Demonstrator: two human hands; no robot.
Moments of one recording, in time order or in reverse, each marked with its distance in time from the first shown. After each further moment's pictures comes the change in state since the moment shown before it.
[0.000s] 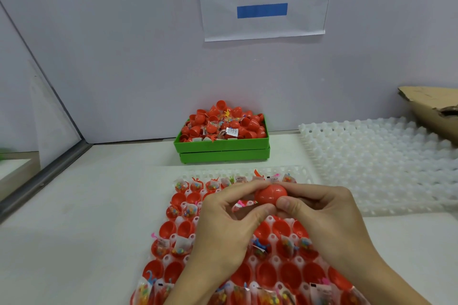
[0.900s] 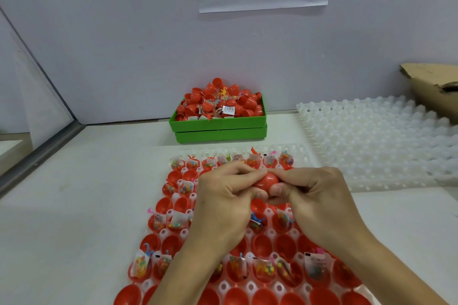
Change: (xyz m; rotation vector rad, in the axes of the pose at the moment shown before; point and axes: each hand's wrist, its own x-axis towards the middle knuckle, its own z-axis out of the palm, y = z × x) left_hand -0.004 -0.012 0.004 0.340 0.061 0.170; right_hand -0.002 0.021 -0.002 -0.338 -0.066 -0.221
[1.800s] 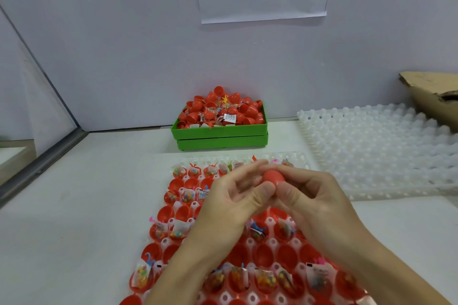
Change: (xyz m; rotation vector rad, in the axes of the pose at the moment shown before) left_hand 0.004 0.008 -0.006 -0.591 -0.240 -0.428; right_hand 0.004 0.002 -0.001 0.547 -0.127 0.204
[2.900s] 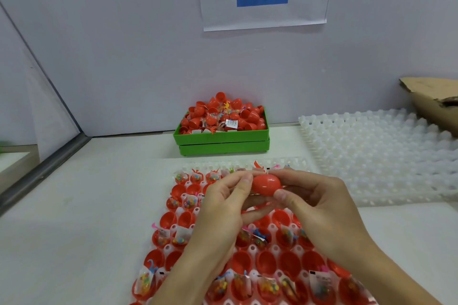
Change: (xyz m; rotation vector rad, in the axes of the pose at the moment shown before) left_hand 0.008 -0.004 -0.001 -0.140 0.165 -0.051; right_hand 0.002 -0.004 0.001 -0.342 0.149 -0.126
